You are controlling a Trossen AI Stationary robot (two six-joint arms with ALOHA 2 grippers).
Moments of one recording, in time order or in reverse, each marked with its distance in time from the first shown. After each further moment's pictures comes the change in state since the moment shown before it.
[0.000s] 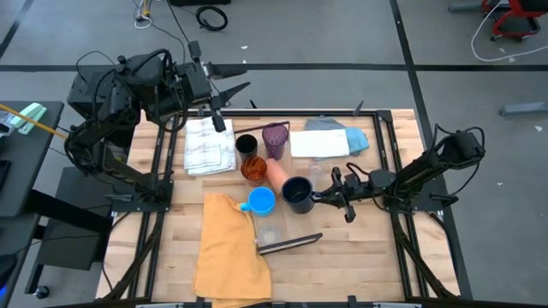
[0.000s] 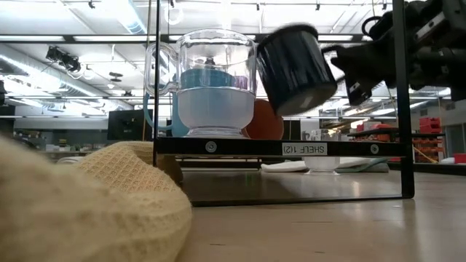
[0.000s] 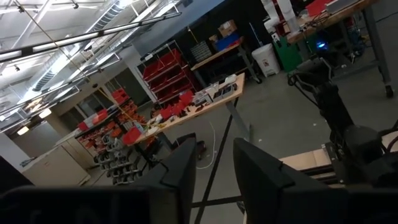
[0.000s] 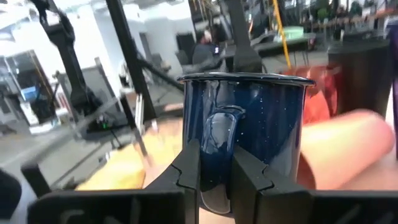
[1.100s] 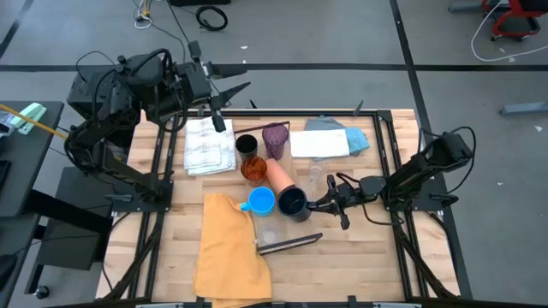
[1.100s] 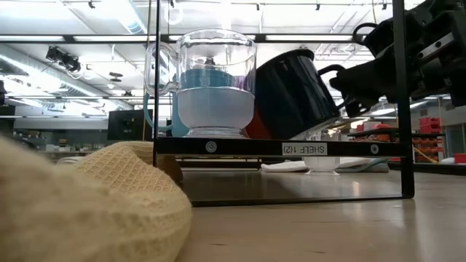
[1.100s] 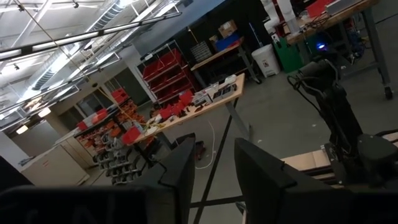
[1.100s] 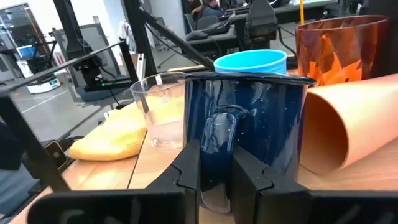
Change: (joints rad) left arm 0.000 0.000 0.000 0.001 0.000 -0.007; right arm 0.059 0.141 0.049 -0.054 0.011 -0.051
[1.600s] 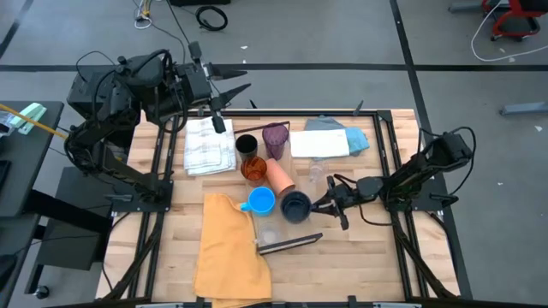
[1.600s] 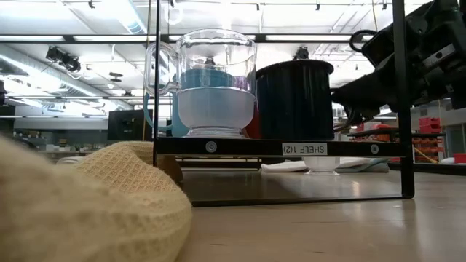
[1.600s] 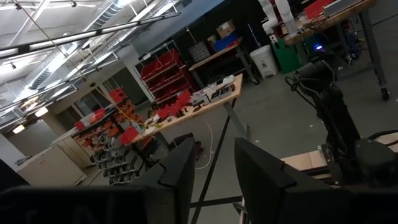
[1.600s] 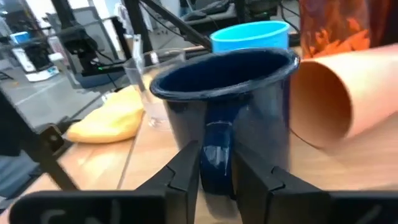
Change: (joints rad) left arm -0.008 0.000 0.000 -0.003 0.000 -0.009; right arm -0.008 0.004 0.004 -0.073 -0.015 0.025
